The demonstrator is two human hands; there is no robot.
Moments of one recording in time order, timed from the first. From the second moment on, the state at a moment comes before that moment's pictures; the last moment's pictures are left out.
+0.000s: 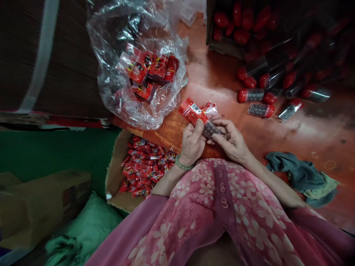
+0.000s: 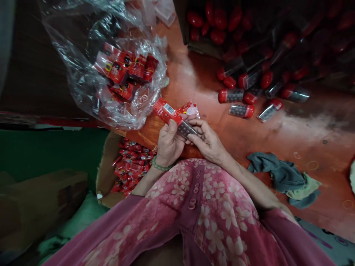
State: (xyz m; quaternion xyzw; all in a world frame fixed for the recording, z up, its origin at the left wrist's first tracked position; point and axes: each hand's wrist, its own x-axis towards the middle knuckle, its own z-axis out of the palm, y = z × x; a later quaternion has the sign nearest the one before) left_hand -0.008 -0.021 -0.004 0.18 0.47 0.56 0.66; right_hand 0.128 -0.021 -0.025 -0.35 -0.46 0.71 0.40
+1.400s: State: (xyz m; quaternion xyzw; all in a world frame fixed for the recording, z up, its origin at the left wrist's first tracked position) left_hand 0.002 -0.014 -0.010 0.21 0.44 0.57 0.66; right_hand 0.131 -0.010 -0.025 -0.40 -0.45 0.65 0.47
